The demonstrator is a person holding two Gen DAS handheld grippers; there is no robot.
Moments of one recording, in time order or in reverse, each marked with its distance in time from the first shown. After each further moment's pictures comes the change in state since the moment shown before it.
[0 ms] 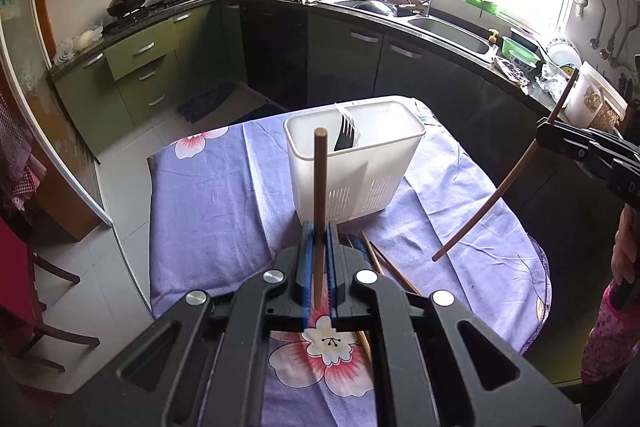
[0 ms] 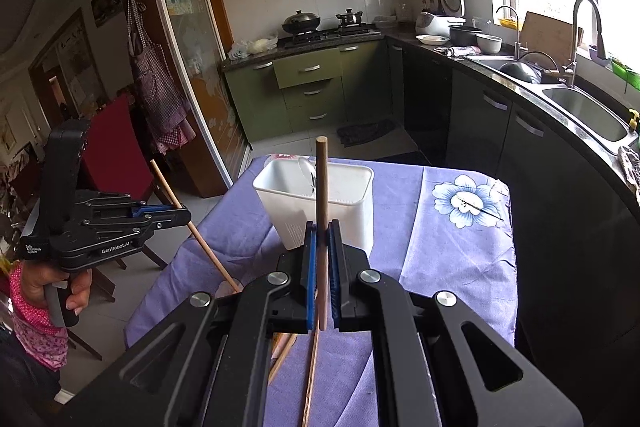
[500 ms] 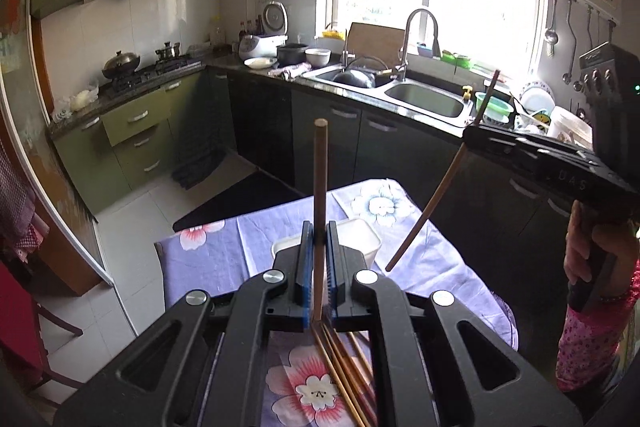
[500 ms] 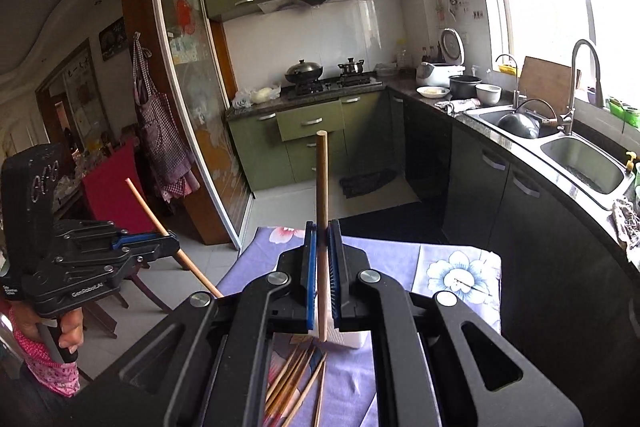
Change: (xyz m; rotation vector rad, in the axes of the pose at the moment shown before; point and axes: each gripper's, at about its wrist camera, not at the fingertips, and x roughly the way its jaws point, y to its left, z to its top) left arm -0.088 -0.021 0.083 0.053 -0.234 -0.027; right arm -0.036 0.004 0.107 0.011 -0.166 -0.004
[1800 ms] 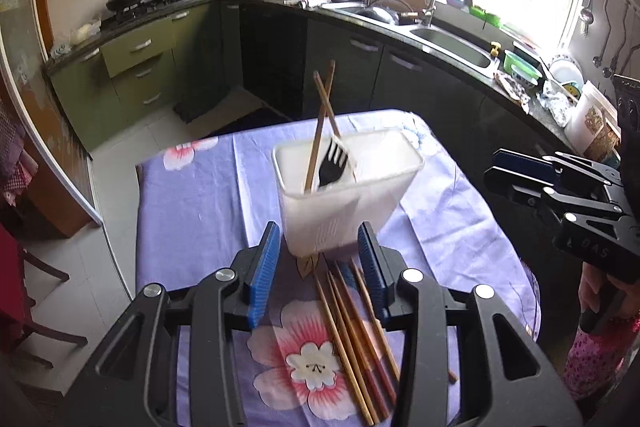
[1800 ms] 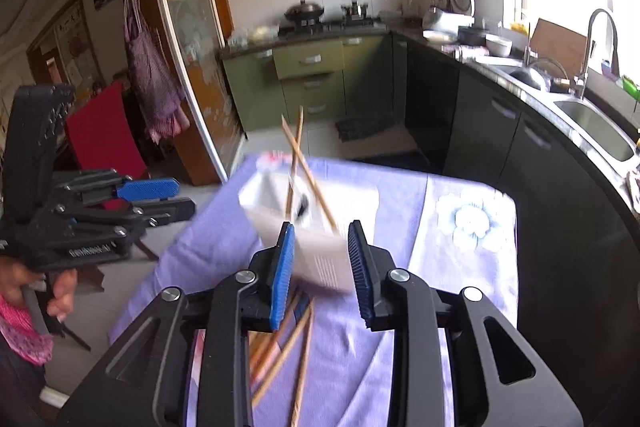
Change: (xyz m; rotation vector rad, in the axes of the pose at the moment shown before) left arm 0.099 0.019 -0.093 -0.101 0.260 0.004; right arm 0.088 -0.017 -0.121 -0.059 0.277 -0.039
